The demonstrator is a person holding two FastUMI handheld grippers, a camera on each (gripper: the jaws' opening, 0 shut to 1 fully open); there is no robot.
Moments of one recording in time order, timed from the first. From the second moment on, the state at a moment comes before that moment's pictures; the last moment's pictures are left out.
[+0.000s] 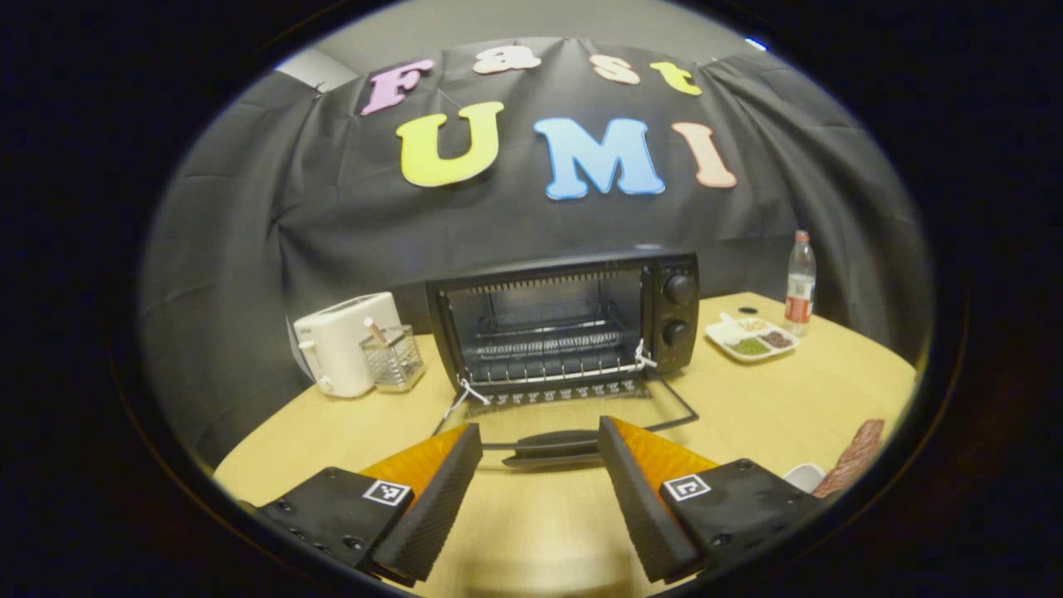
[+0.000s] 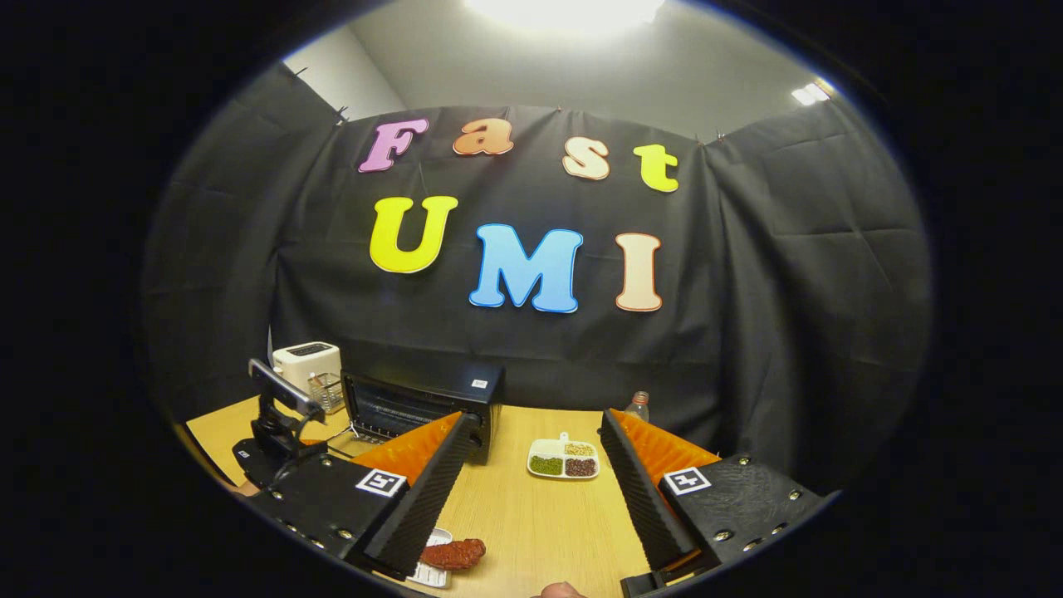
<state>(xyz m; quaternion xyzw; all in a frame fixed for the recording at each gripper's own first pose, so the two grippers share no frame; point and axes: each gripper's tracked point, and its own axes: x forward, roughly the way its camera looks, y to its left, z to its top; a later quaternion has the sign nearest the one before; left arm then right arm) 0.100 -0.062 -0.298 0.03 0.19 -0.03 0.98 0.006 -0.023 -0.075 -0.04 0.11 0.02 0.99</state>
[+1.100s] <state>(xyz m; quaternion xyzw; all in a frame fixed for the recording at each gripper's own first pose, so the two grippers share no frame) 0.022 0.026 -0.056 0.02 0.03 0.03 1.00 0.007 0.009 -0.255 0.18 0.37 0.13 0.90</state>
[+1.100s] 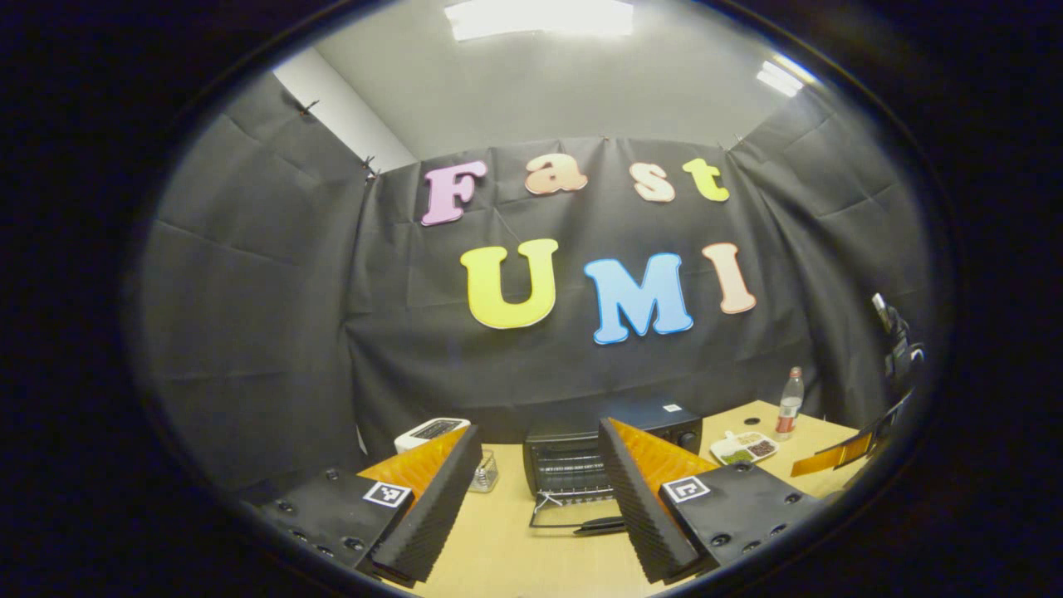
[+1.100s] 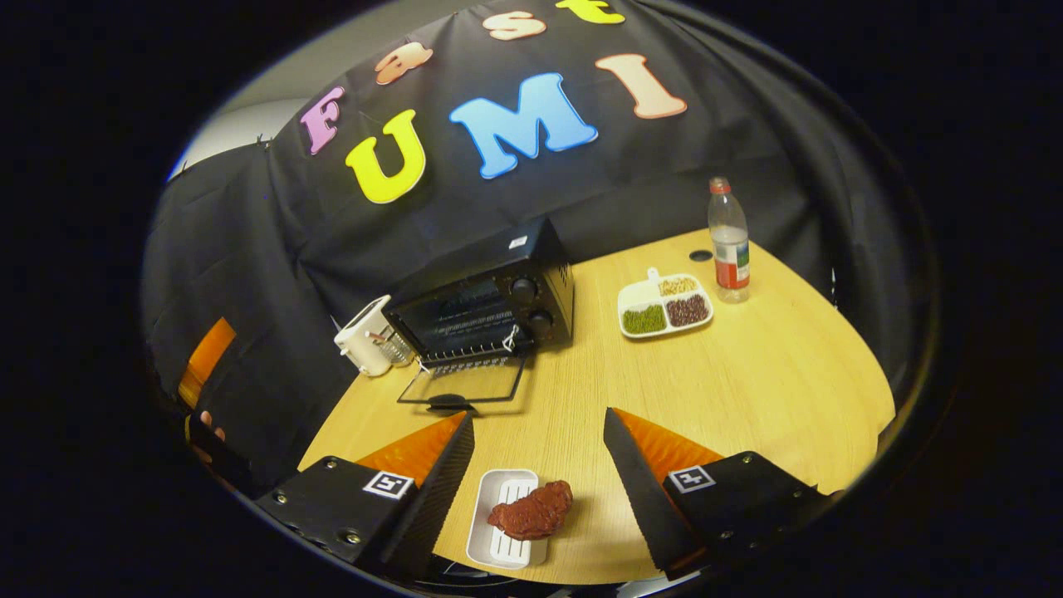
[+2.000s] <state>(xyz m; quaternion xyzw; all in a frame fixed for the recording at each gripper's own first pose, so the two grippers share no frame) 0.016 0.055 -0.055 0.02 0.04 0.06 1.00 -0.051 0.049 -0.336 0.34 0.53 0.12 0.77</state>
